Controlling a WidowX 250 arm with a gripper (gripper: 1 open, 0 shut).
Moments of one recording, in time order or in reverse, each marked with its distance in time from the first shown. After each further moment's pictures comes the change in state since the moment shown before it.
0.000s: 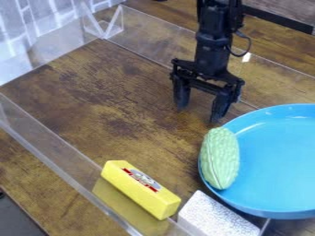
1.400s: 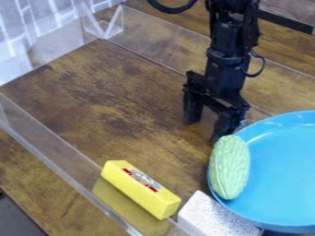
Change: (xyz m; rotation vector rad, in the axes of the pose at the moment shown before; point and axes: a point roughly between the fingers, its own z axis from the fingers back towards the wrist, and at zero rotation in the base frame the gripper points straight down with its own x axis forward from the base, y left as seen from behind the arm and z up) arm -0.022 -0.040 -0.010 0.017 0.038 -0.345
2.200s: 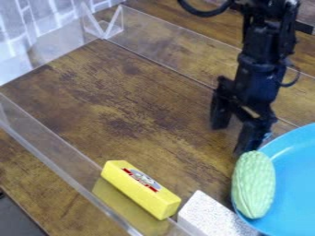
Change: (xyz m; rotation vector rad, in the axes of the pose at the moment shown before) arm 0.012 -0.043 0.012 0.018 0.004 -0.255
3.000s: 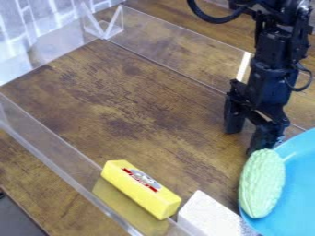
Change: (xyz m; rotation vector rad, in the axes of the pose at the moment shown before) arm 0.018 -0.001 -0.012 0.001 -0.033 0.019
